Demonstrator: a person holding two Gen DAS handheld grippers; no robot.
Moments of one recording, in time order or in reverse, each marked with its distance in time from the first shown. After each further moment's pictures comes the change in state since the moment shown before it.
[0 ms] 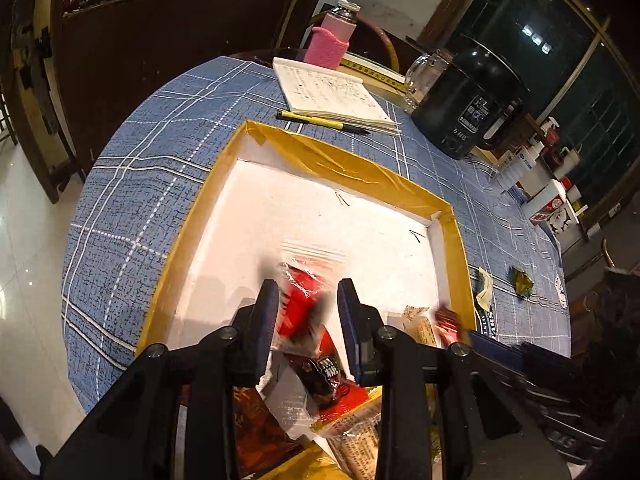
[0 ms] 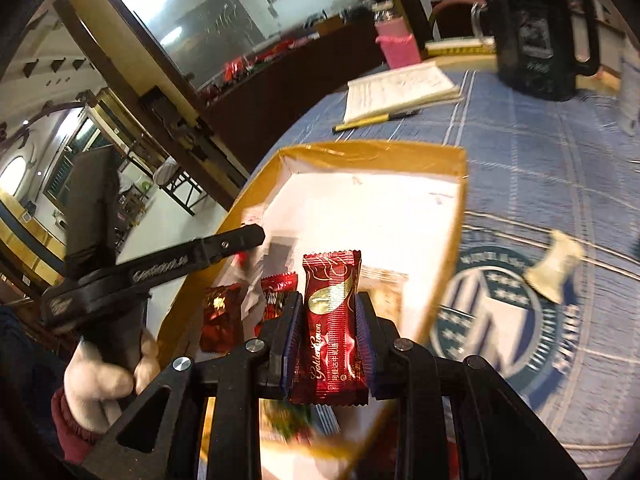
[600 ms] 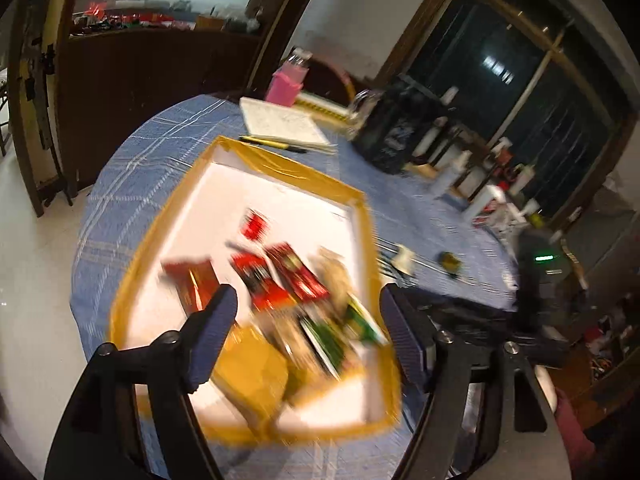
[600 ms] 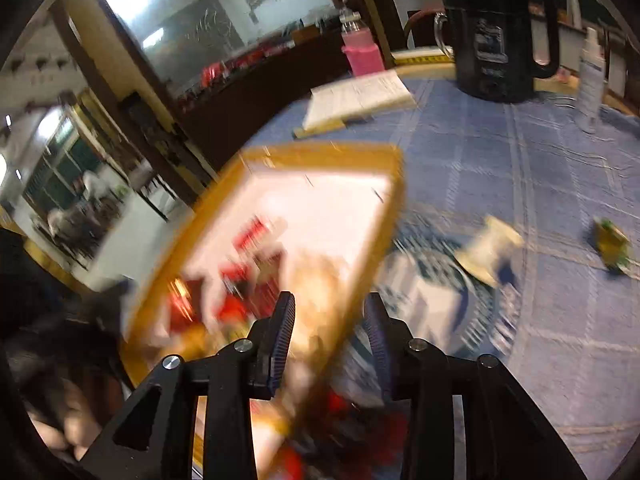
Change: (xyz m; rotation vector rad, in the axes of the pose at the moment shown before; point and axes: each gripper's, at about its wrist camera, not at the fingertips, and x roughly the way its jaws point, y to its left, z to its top) left arm -0.110 -0.031 -0.096 0.016 -0.186 -0.129; right arm -0.044 -0.033 -0.041 -0.024 -0.016 -0.150
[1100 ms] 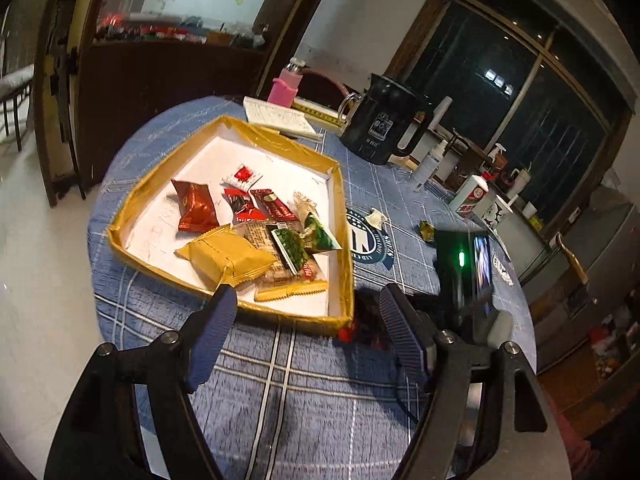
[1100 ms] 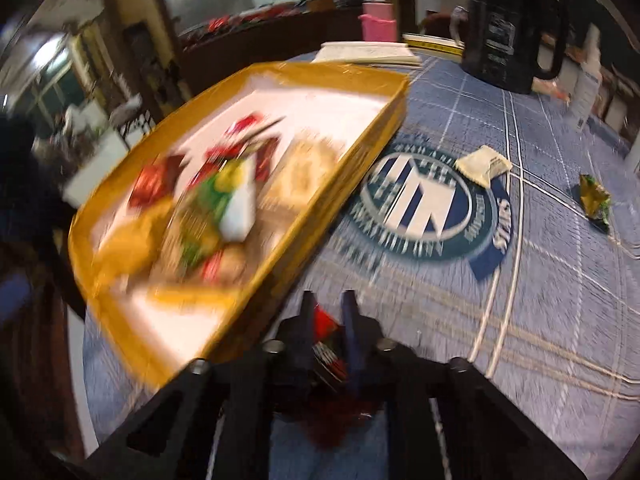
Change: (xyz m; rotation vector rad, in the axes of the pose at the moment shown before) left arm -0.054 -0.046 -0.084 0.007 -0.074 0.049; right arm 0.001 0.036 -0.083 -0.225 0.049 -0.151
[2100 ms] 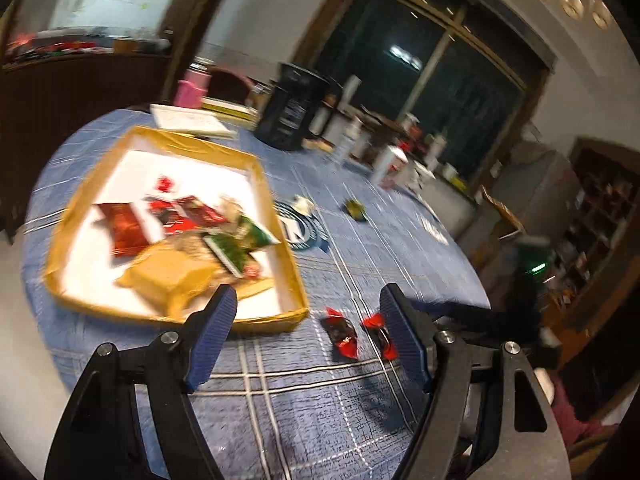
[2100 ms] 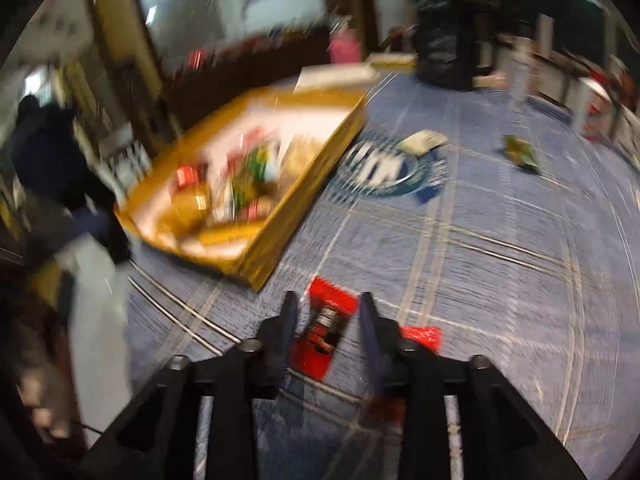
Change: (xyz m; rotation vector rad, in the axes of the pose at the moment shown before) left arm 0.015 0.010 0.003 0.202 0.062 -0.330; right arm -0.105 -0.021 -0.075 0.266 -0.202 -0.039
